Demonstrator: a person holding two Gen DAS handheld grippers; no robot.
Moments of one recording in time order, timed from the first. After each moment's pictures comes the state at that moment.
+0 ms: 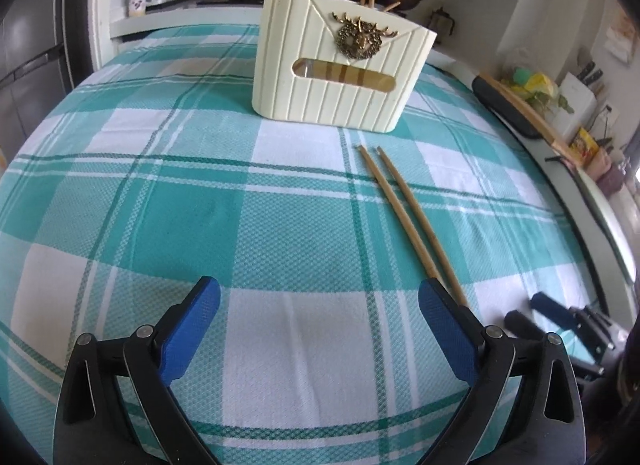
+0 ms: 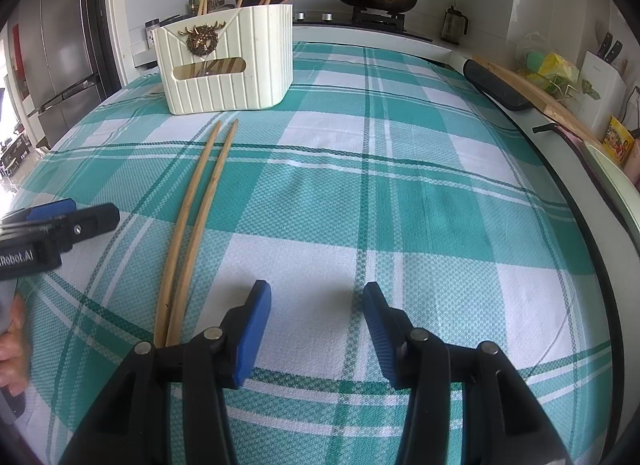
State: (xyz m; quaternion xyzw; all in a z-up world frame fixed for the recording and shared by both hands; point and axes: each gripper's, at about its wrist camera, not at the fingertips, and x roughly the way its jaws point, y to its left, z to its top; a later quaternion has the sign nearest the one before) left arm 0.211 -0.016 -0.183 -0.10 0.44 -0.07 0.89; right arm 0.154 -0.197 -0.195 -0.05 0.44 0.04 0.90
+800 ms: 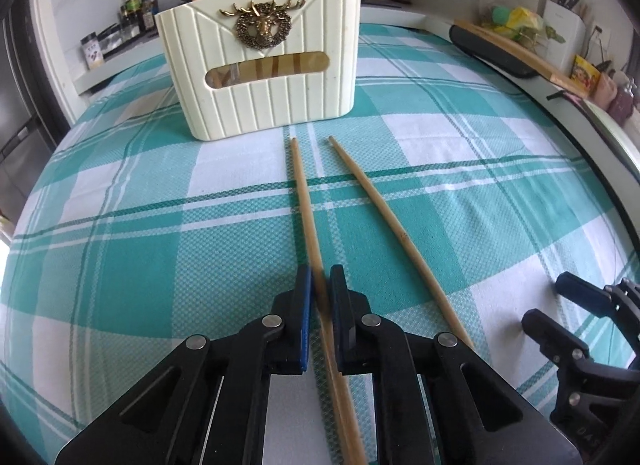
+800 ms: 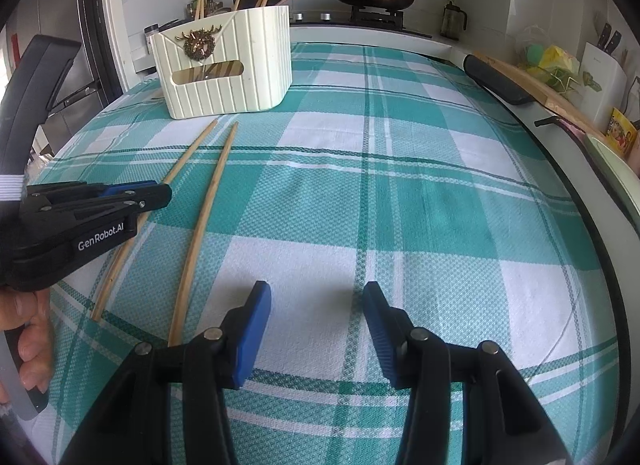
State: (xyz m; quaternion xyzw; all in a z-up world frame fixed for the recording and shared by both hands) left arm 0.231 -0.072 -0.188 0.03 0.45 -0.07 0.89; right arm 0.155 -0.203 -0.193 -0.03 0.44 0.05 0.90
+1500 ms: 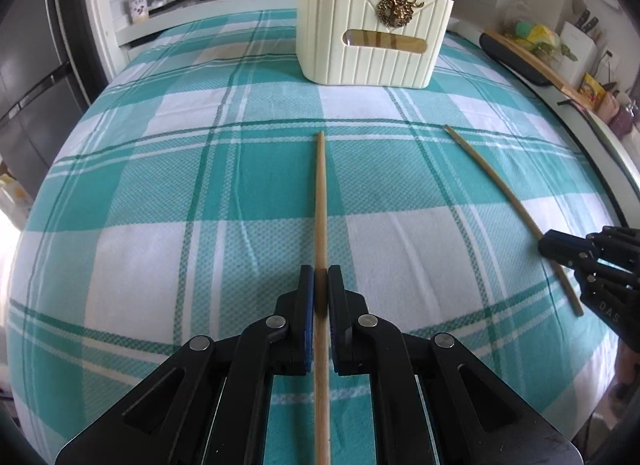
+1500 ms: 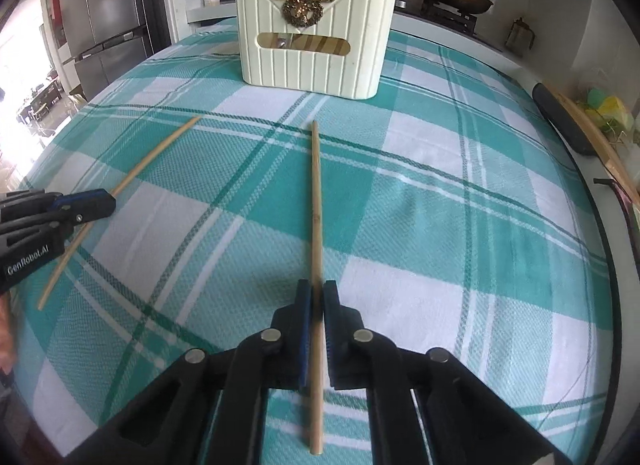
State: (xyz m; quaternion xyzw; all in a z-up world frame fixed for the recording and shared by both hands) left arm 0.171 0.037 -0.186 0.00 0.48 -0.07 0.88; right arm 0.155 -0.138 -0.189 -0.11 0.49 0.11 0.86
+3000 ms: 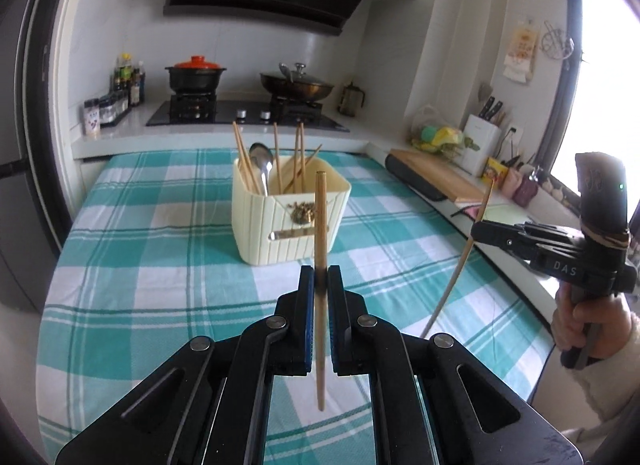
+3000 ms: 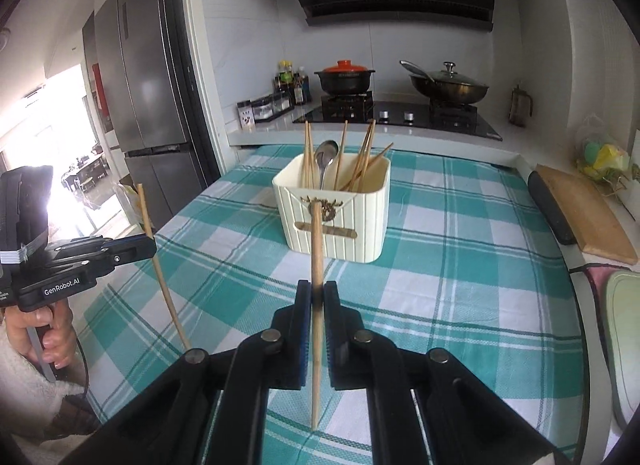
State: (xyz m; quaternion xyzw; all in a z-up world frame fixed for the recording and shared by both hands) left arm 0.176 0.062 -0.029 -0.06 0.29 -0.21 0.93; right arm 0.165 -0.158 -0.021 -0.02 0.31 0.19 0.93
